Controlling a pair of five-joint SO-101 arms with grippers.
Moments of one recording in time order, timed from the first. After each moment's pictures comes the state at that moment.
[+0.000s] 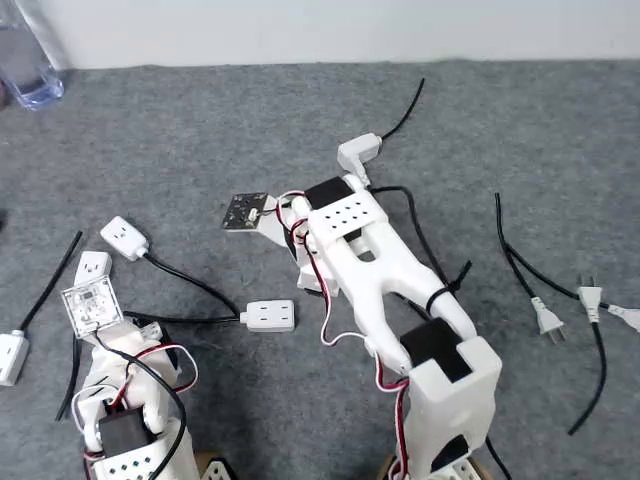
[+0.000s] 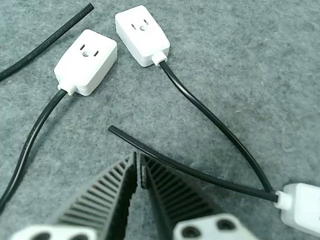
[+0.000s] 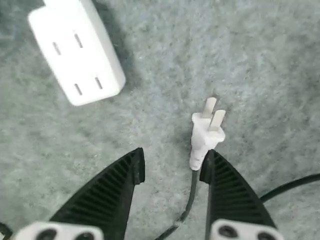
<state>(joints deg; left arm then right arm) -22.0 -103.8 97.0 66.2 14.5 -30.8 16.9 -1.2 81.5 45.8</state>
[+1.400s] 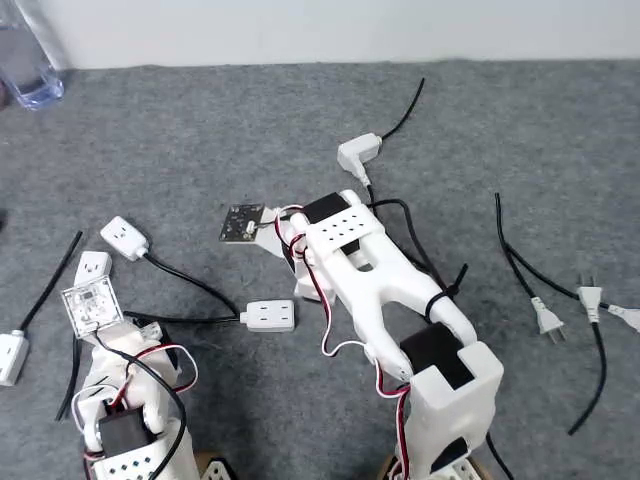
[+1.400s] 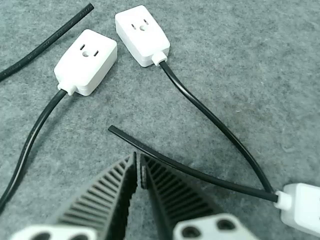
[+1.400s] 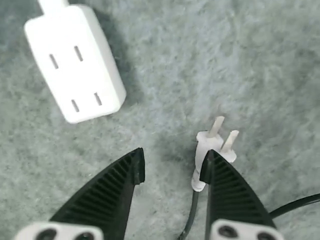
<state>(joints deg) -22.0 -103.8 97.0 66.2 14.5 -31.6 16.0 6.4 71.2 45.8</state>
